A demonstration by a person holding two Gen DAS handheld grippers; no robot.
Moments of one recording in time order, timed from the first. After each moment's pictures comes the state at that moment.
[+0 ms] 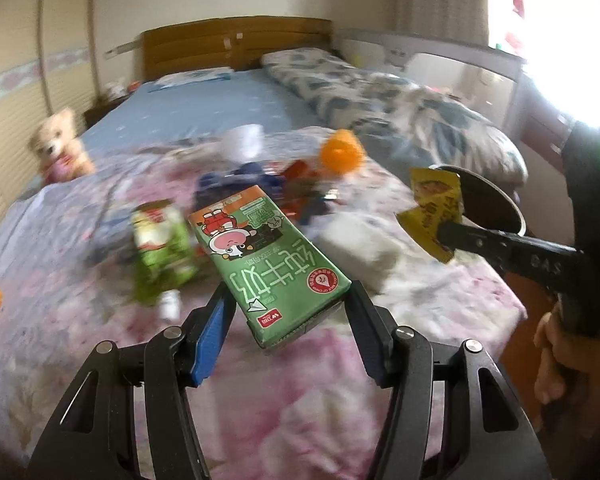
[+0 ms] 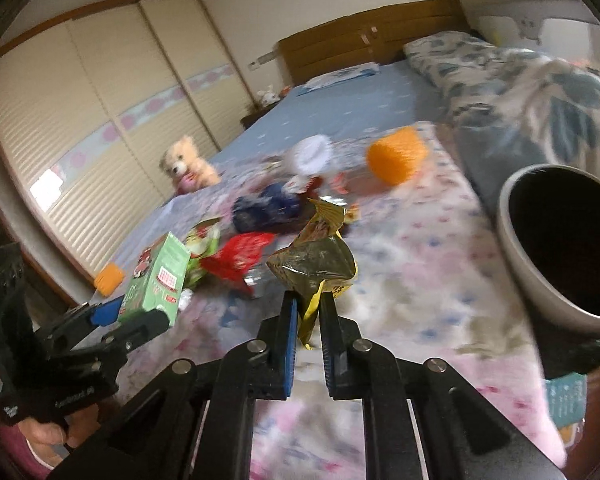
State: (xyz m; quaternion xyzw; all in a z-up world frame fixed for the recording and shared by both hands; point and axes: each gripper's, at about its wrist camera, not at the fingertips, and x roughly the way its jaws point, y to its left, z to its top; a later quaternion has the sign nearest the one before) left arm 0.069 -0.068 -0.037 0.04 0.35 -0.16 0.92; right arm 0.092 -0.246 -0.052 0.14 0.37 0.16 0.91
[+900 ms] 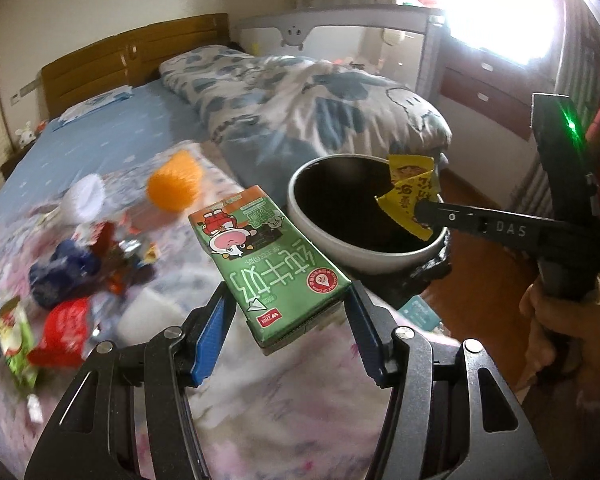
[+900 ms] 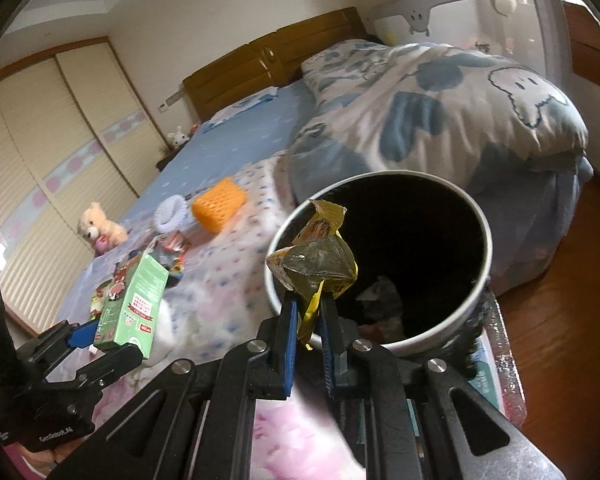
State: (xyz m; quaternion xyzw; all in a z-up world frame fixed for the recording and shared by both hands) left arm 0.099 -0.227 -0.034 0.11 0.35 -0.30 0.88; right arm 0.079 -0.407 -0.048 0.18 0.36 0.01 0.91
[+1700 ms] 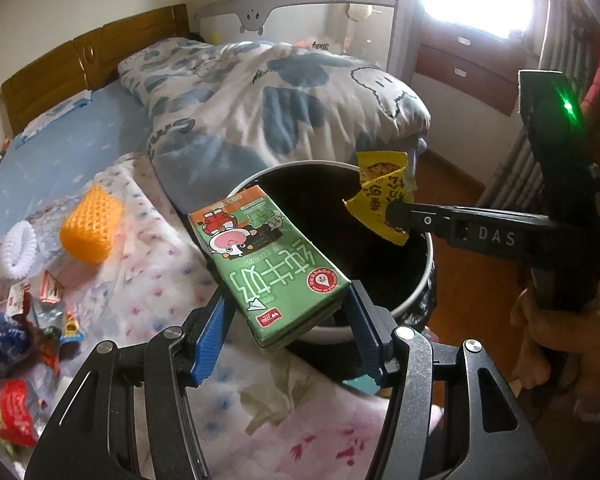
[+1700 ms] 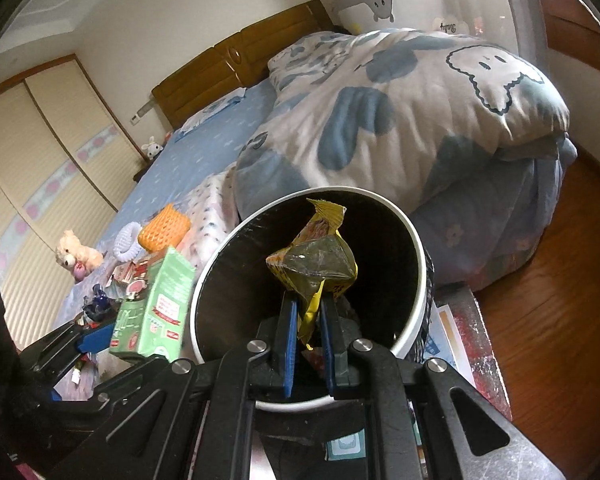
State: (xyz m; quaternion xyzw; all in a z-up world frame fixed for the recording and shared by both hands) left arm 0.139 -0.316 -0.044 0.14 0.37 -0.34 0.85; right arm 0.105 -0.469 -0.059 0.22 0.38 -0.02 0.90
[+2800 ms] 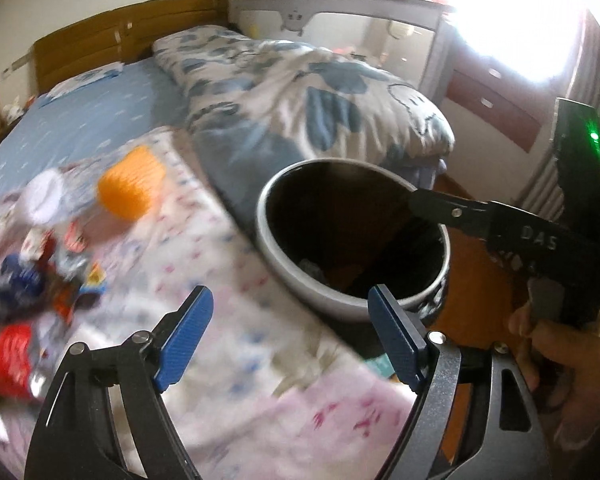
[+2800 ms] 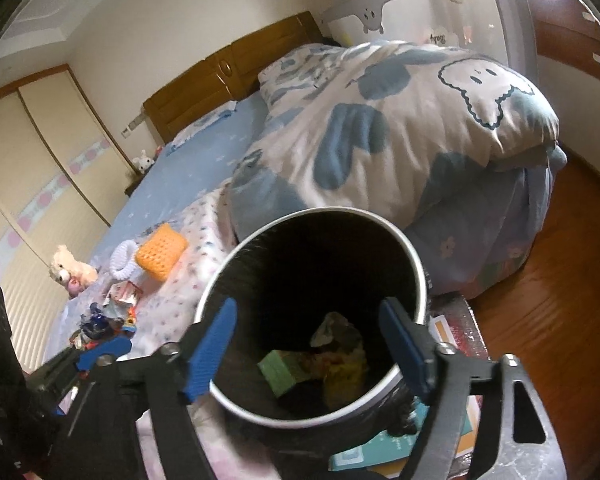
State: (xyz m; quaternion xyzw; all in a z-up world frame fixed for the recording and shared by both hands) left arm 0.133 -0.261 -0.047 0.07 0.39 -0.30 0.87; right arm 0.103 -0.459 -0.047 0.22 0.35 -0.05 0.91
